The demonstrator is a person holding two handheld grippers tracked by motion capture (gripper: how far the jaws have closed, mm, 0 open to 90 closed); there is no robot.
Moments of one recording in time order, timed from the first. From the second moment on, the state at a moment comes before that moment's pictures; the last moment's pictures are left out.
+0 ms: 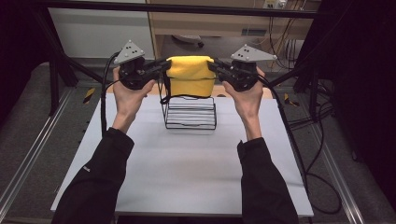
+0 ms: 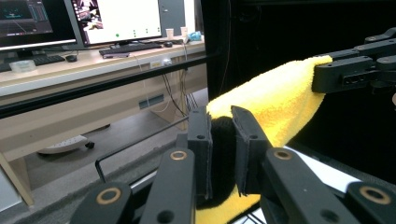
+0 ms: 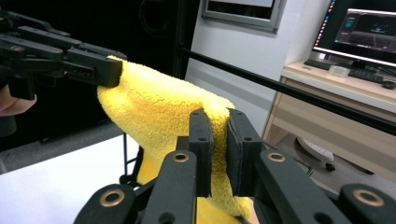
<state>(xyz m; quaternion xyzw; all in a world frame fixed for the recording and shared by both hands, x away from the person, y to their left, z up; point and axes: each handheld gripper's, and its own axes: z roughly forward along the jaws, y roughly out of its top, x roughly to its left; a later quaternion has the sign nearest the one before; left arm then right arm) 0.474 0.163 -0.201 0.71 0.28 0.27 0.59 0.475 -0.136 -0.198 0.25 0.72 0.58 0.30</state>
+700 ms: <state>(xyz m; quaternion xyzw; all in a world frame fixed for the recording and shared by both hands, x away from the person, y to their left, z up) 0.455 0.164 -0.225 0.73 0.29 0.24 0.56 0.458 -0.140 -0.216 0.25 0.75 0.55 0.25</state>
